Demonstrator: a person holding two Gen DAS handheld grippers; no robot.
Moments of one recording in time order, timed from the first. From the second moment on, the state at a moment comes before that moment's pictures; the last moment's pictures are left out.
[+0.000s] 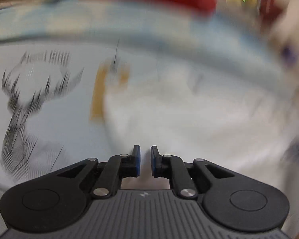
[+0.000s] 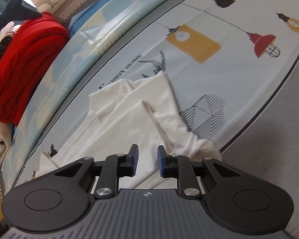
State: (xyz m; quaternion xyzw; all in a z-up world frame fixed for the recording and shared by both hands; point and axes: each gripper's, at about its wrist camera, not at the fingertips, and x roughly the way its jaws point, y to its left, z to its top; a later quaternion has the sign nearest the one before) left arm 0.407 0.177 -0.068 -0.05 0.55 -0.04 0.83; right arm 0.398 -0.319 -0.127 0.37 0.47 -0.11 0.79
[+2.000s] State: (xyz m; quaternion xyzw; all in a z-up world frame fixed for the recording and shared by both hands) left arm 0.091 0.103 0.043 -0.01 0.45 0.00 0.90; right arm 0.087 -0.280 -0.049 0.10 0.33 -0.01 0.94
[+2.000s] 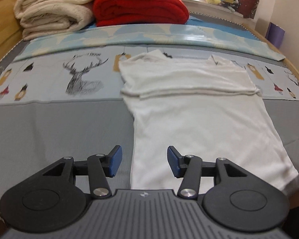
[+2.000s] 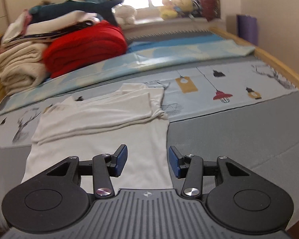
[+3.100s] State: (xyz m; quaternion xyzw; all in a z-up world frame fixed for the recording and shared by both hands) left arm 0.069 0.172 -0.050 -0.19 0.52 0.04 0.83; right arm 0.052 -0.294 -0.152 0.16 0.45 -0.10 0.88
